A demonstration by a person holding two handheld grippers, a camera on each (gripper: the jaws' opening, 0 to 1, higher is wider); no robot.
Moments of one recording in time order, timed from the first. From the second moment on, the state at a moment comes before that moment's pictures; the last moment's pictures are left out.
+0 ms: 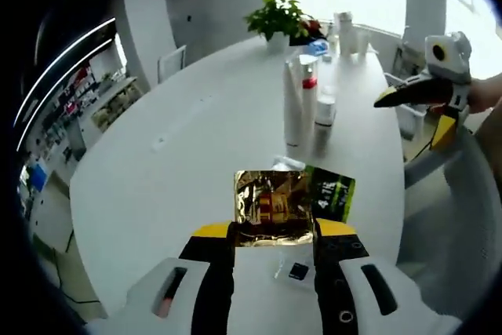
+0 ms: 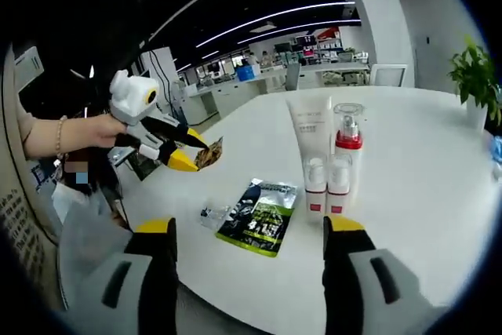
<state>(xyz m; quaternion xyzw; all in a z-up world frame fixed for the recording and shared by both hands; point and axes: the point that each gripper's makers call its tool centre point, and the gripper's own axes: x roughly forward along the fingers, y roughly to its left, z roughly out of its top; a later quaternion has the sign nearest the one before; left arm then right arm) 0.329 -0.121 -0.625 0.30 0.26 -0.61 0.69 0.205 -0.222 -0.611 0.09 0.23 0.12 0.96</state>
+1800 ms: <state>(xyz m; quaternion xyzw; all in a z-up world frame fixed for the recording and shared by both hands) 0.258 -0.125 -0.603 0.04 0.32 -0.65 0.69 0.270 -0.165 -0.590 0.31 0.23 0.20 0.90</state>
